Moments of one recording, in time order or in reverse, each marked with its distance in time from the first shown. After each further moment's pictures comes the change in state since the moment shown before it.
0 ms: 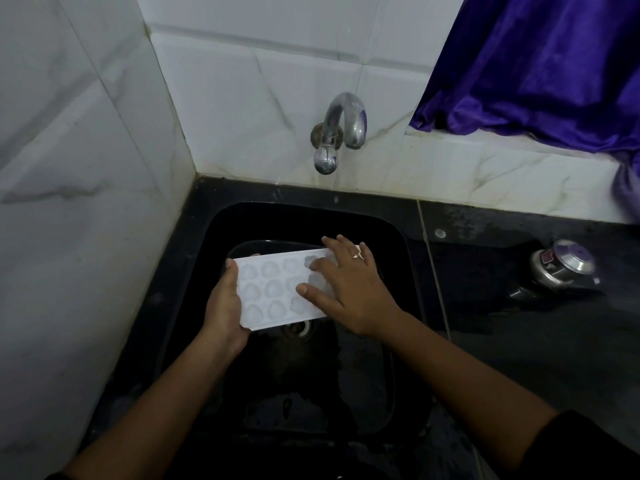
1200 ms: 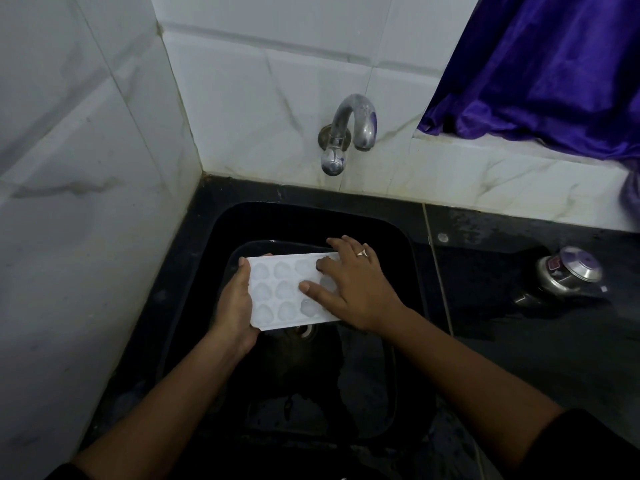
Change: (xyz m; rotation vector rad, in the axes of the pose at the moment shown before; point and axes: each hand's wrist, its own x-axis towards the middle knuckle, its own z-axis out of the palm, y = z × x) left_hand 0.003 -0.003 0.000 0.037 -0.033 -0.016; right_hand 0.008 0.004 -0.008 -0.032 -0.044 0.035
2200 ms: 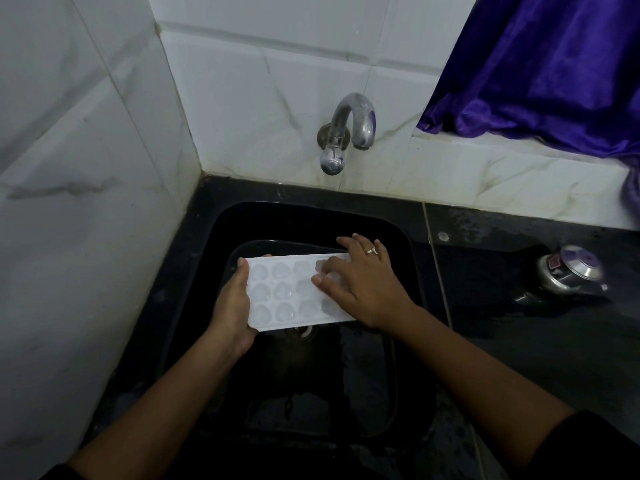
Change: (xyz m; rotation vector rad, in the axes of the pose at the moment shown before) left_hand 0.006 -0.002 0.000 0.006 -0.003 -0.009; right_hand -0.002 0.006 -0.001 -0.021 0.017 0.000
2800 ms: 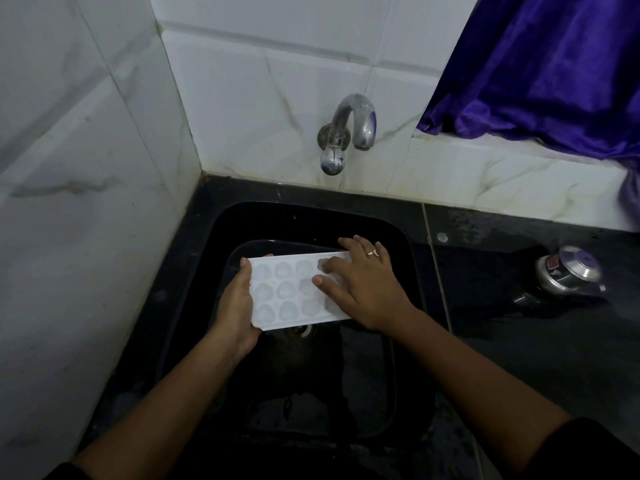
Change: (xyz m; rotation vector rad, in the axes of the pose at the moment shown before) left_hand 0.001 -0.003 0.001 -0.027 -0.017 -0.007; right_hand -0.003 0.002 0.002 -0.017 0.007 0.025
